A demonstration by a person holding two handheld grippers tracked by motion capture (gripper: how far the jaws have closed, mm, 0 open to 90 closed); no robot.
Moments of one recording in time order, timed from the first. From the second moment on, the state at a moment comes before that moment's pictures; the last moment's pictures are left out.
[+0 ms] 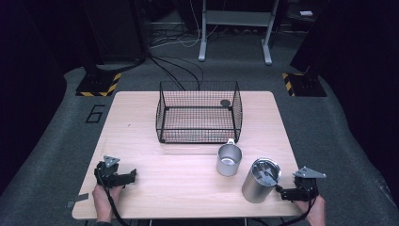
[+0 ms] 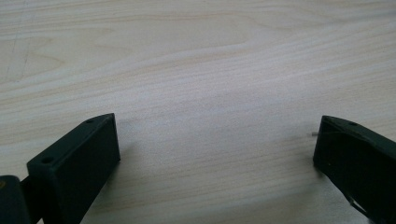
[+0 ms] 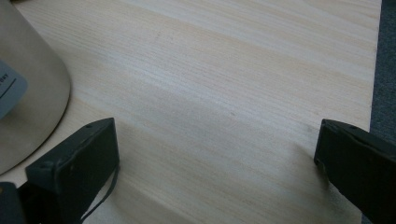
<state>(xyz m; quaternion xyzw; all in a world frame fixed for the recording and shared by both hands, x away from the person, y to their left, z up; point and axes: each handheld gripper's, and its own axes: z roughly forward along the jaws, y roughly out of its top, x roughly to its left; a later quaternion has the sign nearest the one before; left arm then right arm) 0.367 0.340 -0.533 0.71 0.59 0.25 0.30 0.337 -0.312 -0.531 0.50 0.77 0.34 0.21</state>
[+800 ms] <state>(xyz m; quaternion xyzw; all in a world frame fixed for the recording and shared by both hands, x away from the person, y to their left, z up) 0.367 0.340 -0.532 0.71 0.59 0.25 0.30 0.339 -0.313 -0.529 0.49 0.78 0.32 0.20</state>
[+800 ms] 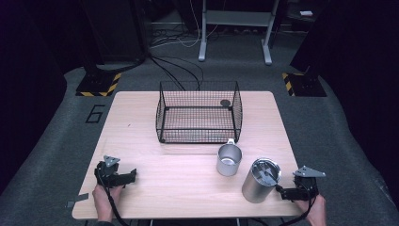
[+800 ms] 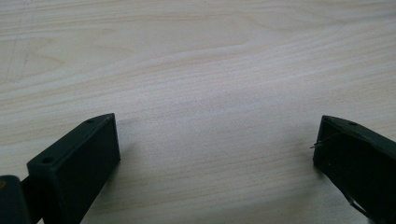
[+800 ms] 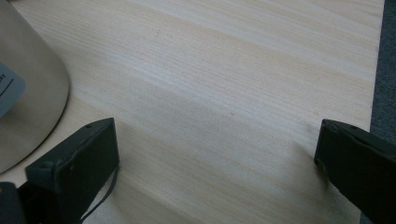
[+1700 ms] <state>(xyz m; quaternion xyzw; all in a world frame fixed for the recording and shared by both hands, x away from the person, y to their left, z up) 0.367 0.339 -0.533 0.71 0.59 0.25 0.30 0.304 -0.308 -0.488 0.45 0.80 0.36 0.18</state>
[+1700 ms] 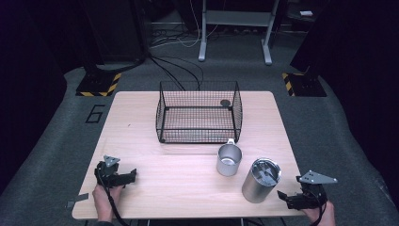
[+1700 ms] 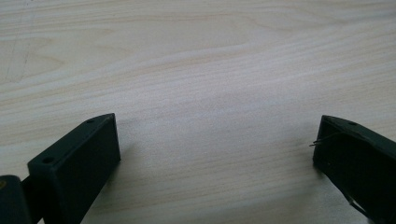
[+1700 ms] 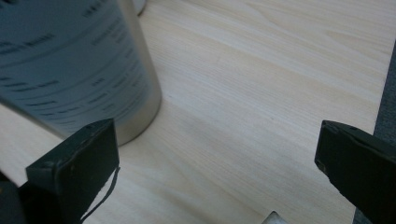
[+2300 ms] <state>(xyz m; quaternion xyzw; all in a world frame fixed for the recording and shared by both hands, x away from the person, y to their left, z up) 0.367 0.339 -0.533 0.71 0.59 0.25 0.30 0.282 -0.287 -0.456 0.39 0.81 0.41 0.16</state>
